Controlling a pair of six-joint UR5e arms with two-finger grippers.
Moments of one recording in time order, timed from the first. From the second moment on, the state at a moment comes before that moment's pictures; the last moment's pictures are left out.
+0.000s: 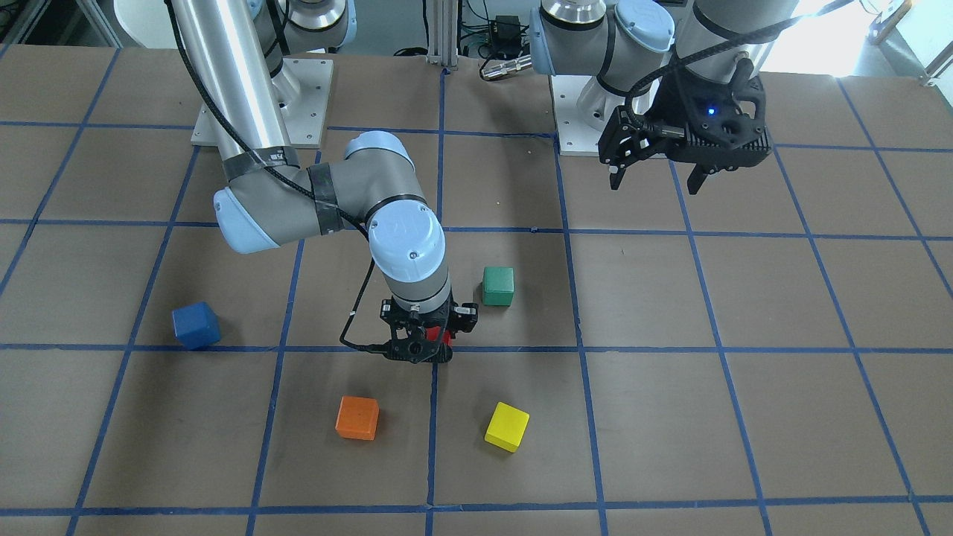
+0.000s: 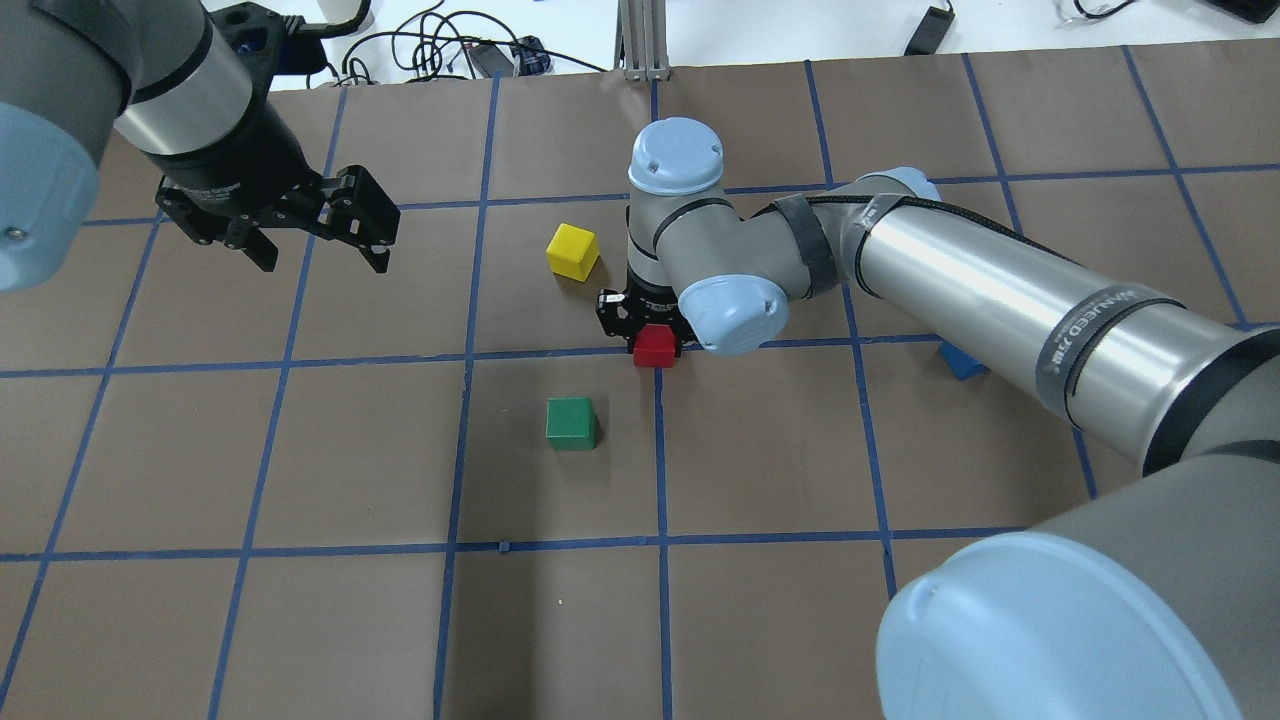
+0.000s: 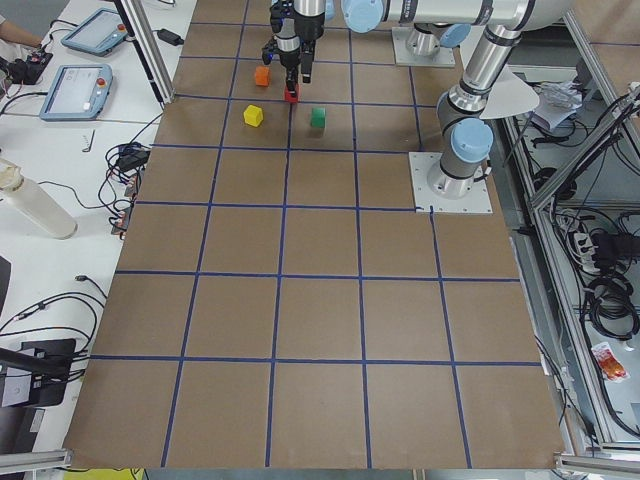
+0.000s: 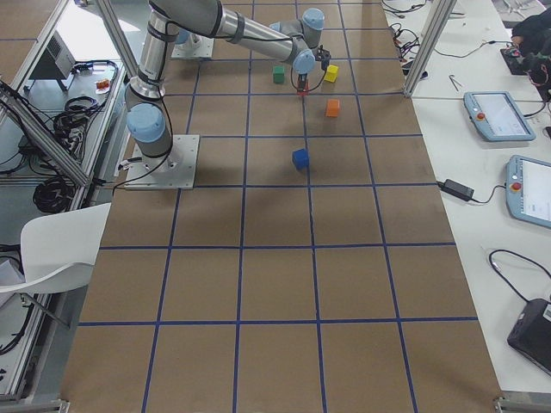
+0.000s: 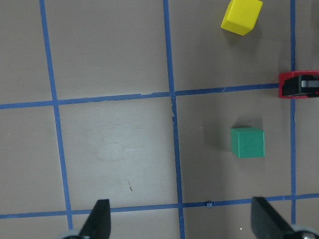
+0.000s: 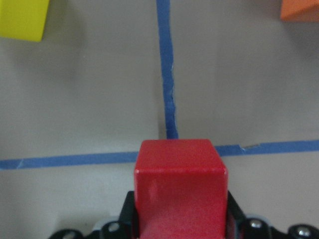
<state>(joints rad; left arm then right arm) -1.55 -1.52 -1.62 -1.54 1.59 0.07 1.91 -1.07 1.60 -2.06 -1.48 0.42</state>
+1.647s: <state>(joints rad) -1.56 -1.52 -1.63 -1.54 1.59 0.07 1.32 -1.29 1.68 -1.83 -1.56 -0.58</state>
